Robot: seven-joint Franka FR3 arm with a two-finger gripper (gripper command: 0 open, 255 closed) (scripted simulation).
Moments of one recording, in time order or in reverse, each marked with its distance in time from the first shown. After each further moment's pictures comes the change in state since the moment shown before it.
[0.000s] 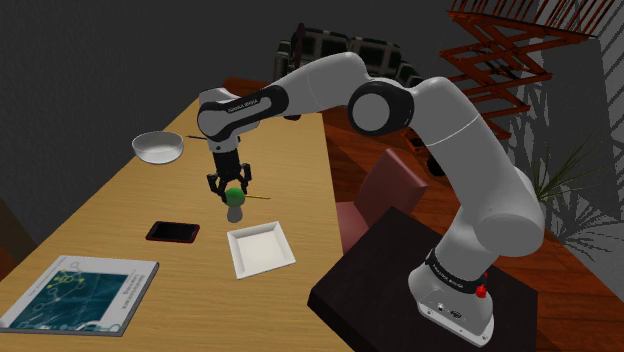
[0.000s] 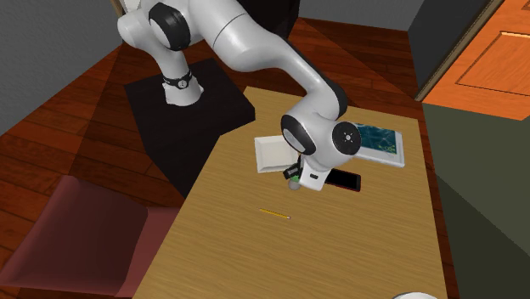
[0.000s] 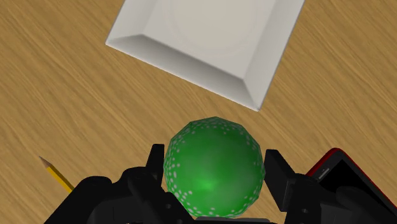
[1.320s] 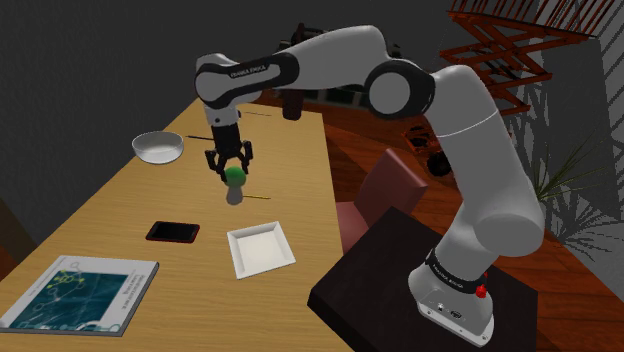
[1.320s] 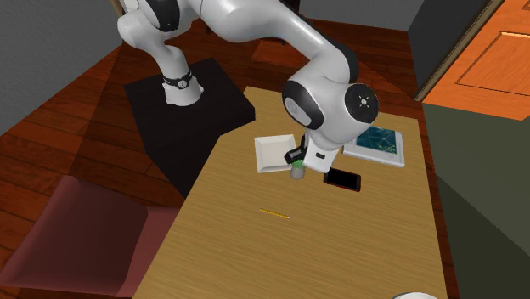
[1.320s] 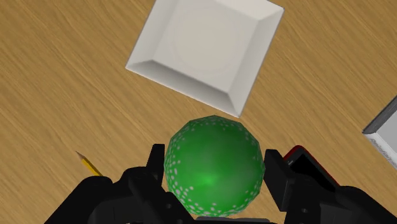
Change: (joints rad) arm -0.006 -0.141 0.009 -0.012 0.010 -0.128 0.014
